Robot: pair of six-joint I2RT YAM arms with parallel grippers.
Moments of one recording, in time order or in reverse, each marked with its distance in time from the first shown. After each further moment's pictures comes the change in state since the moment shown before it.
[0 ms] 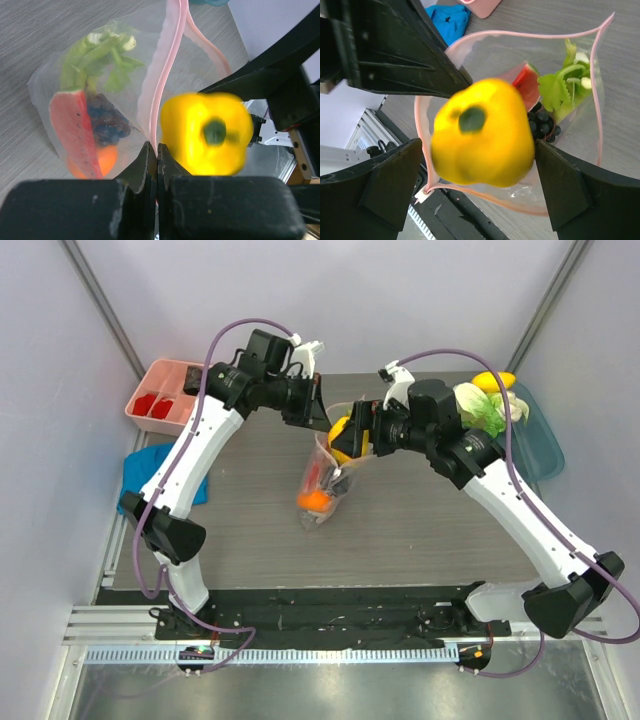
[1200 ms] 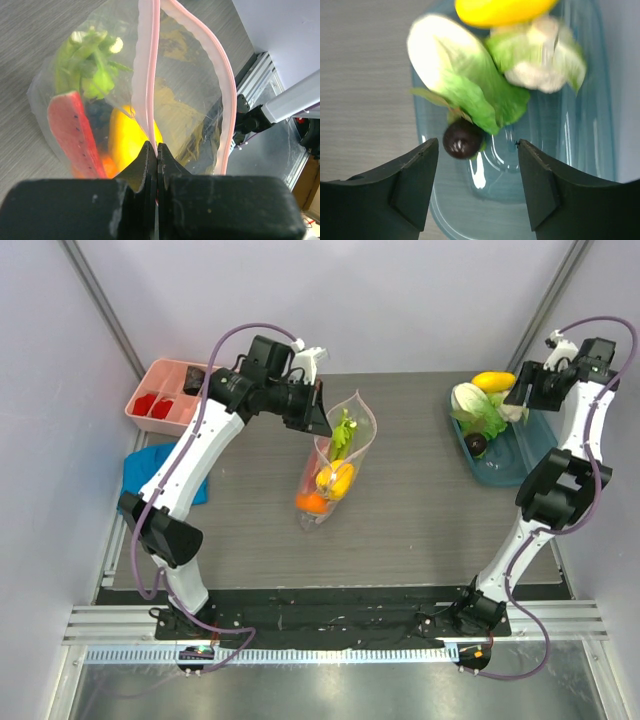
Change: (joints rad) left arm 0.000 -0.024 -0.078 0.055 0.018 0.061; right arm -1.046 0.778 0.719 -0.328 -0.229 -0.634
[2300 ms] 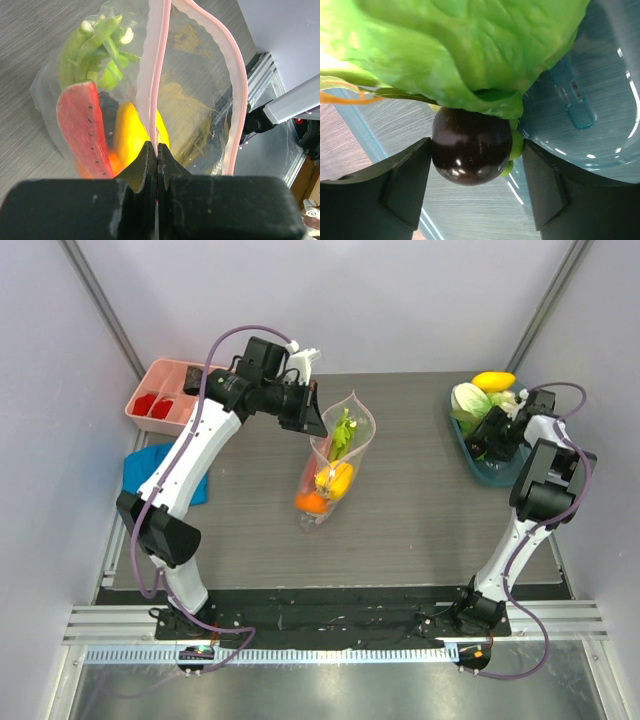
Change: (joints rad) left arm 0.031 -0.012 -0.051 0.013 0.019 0.005; right arm 0.060 0.003 -0.571 0.349 0.101 0.453
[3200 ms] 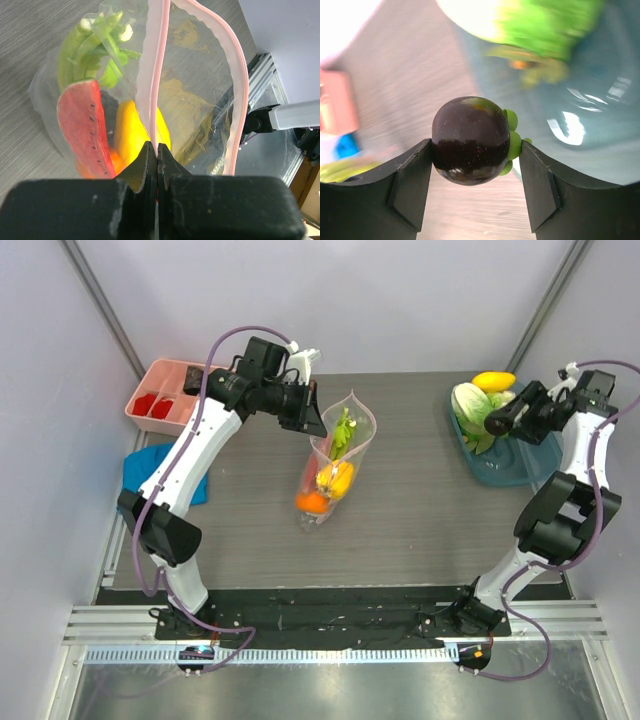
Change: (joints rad) left arm 0.006 0.009 0.000 -0.001 0.001 -0.006; right arm -0.117 -0.305 0.032 -0.210 -0.187 -0.015
